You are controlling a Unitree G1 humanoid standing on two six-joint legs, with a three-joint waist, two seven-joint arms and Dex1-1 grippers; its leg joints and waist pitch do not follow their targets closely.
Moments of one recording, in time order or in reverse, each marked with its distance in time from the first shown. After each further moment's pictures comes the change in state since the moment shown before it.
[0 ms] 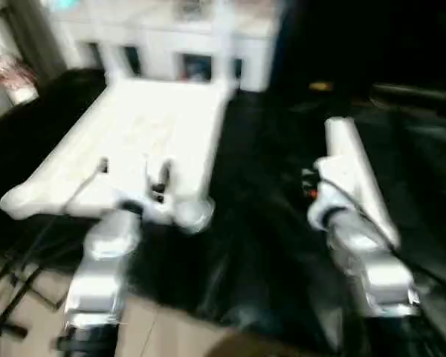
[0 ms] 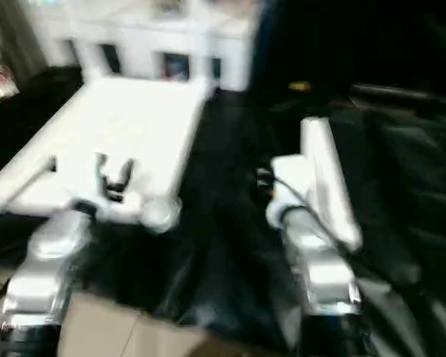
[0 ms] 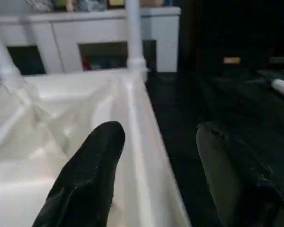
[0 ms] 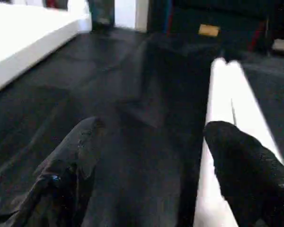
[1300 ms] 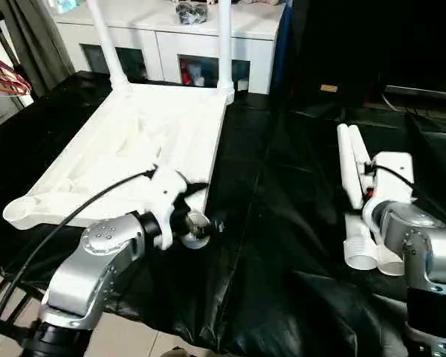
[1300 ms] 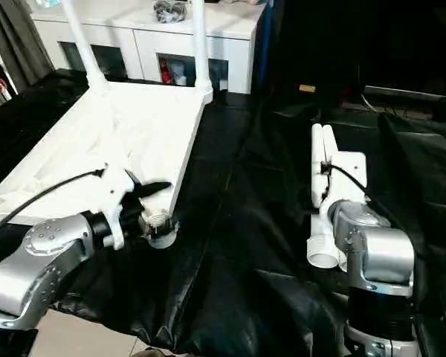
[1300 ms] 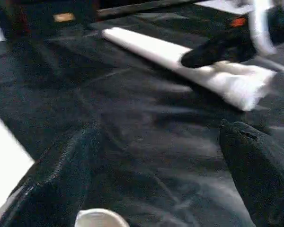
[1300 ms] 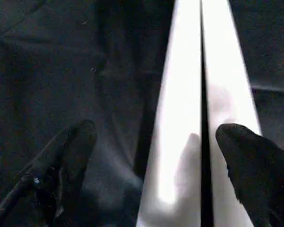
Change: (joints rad) left arm 0.002 0.308 -0.130 -0.145 -0.290 0.203 -0.592; right arm -0.135 -0.116 -0.180 -0.104 0.060 0.660 -0.036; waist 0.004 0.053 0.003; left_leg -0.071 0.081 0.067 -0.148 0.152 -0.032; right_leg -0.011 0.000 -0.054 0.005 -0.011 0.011
